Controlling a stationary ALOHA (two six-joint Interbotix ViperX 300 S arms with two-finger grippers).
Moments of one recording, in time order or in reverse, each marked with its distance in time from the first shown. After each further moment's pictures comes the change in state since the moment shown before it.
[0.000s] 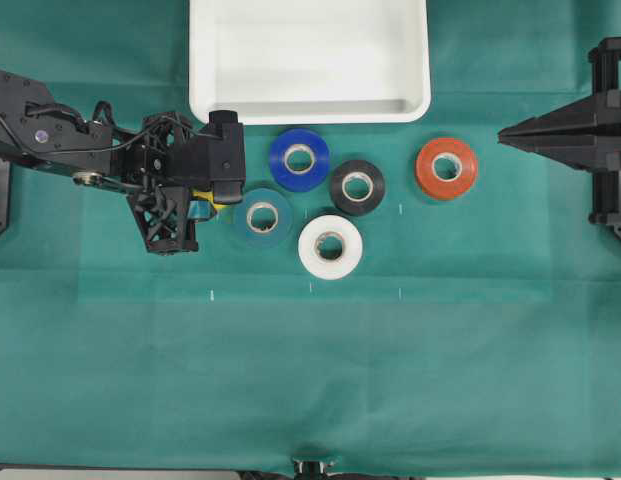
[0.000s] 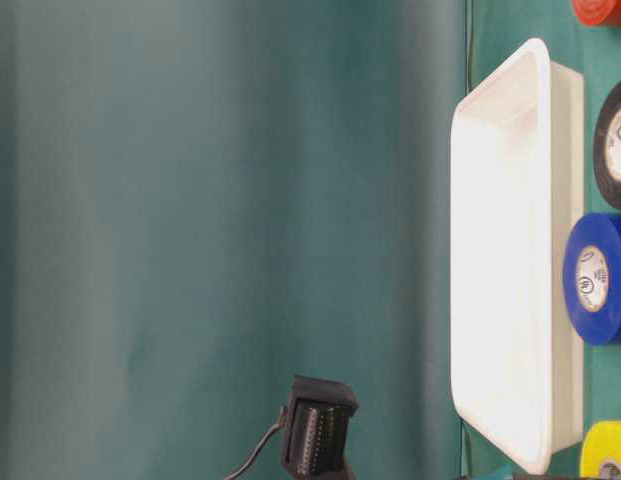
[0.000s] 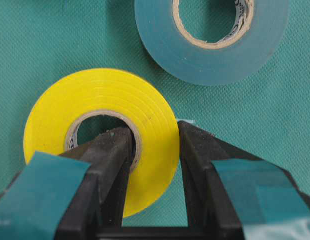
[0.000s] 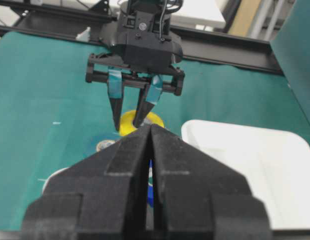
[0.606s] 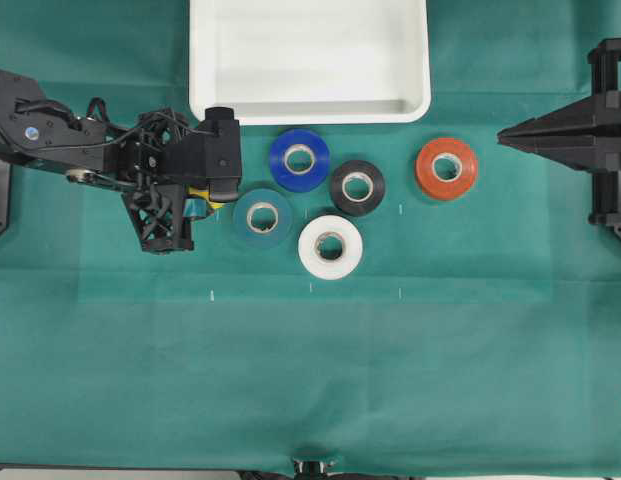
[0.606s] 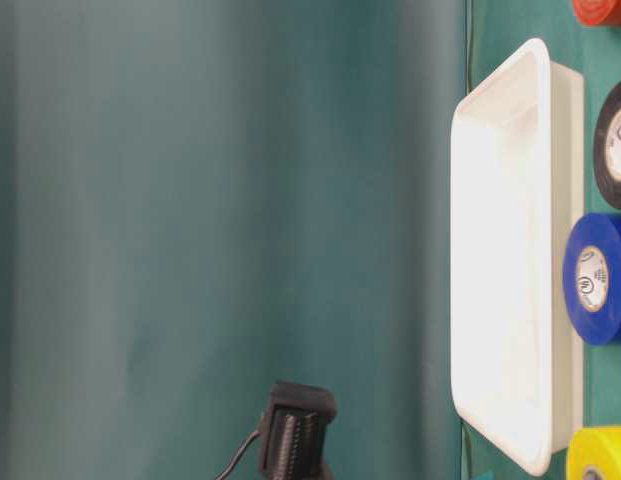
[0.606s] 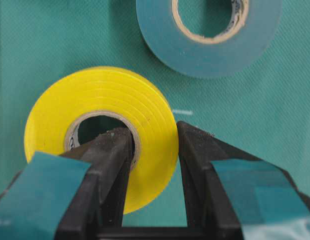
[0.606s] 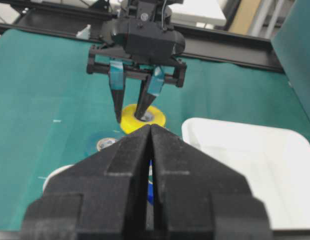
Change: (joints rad) left arm 0.000 -0.051 -0.002 0.000 0.049 0.000; right arm 0.000 0.000 0.000 0.000 0.006 0.000
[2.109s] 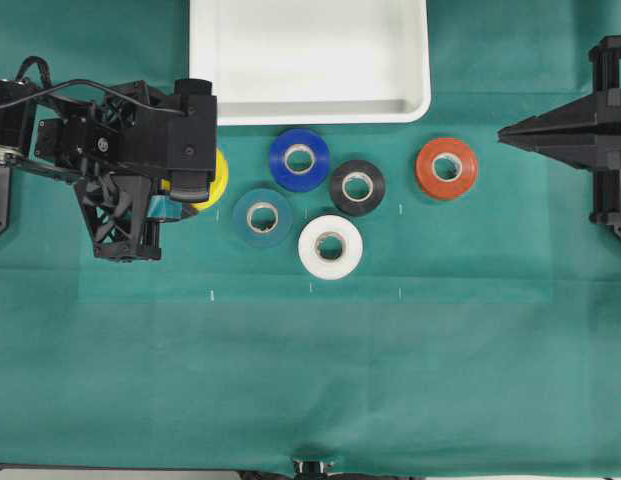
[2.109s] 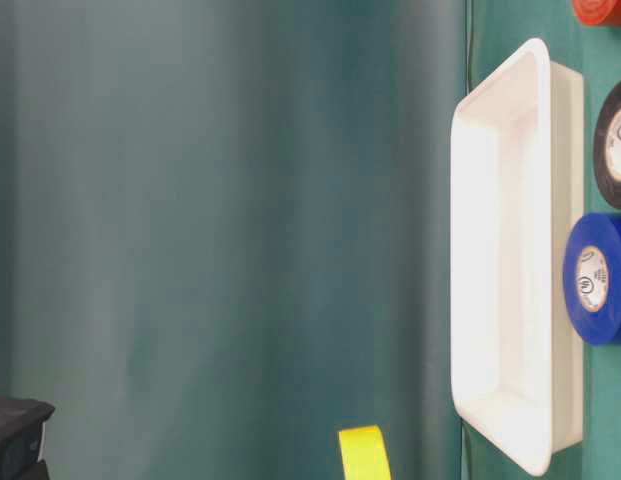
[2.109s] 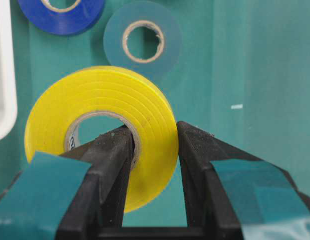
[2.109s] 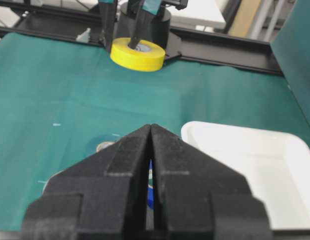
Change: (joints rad) left arm -0.071 -0.236 -0.242 0.000 0.422 -0.003; right arm 0.000 -0.002 -0.014 0.000 0.008 0.000
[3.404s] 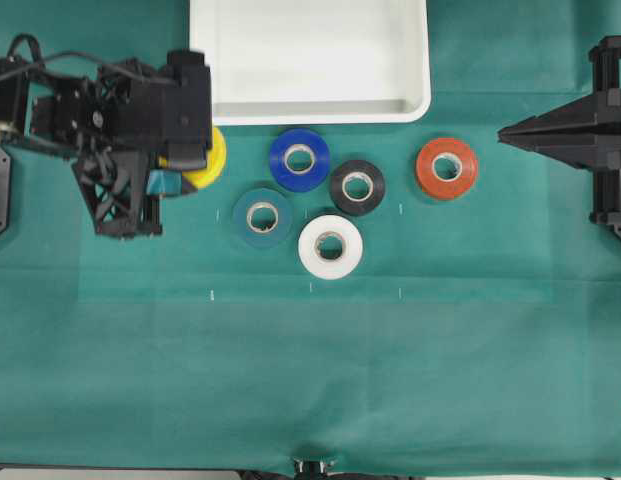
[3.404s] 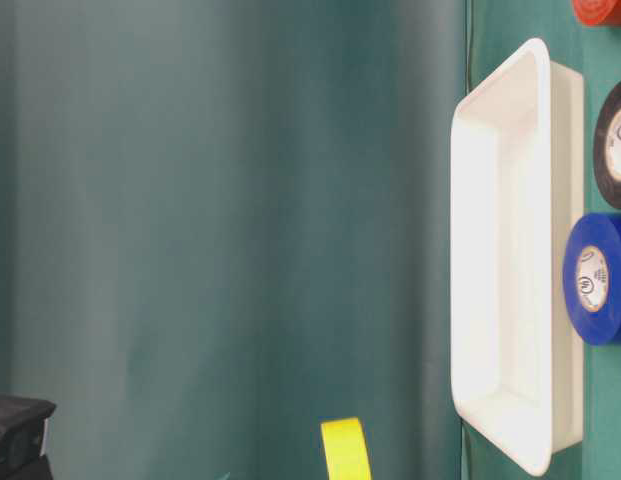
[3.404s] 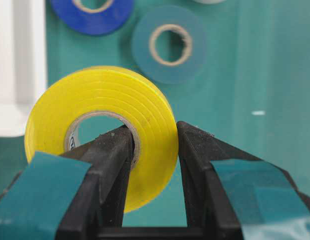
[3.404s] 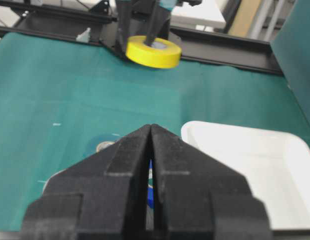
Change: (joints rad) left arm 0.083 -0.020 0.000 0.009 0.009 0.014; right arm 0.000 0.000 0.000 0.000 0.002 0.000
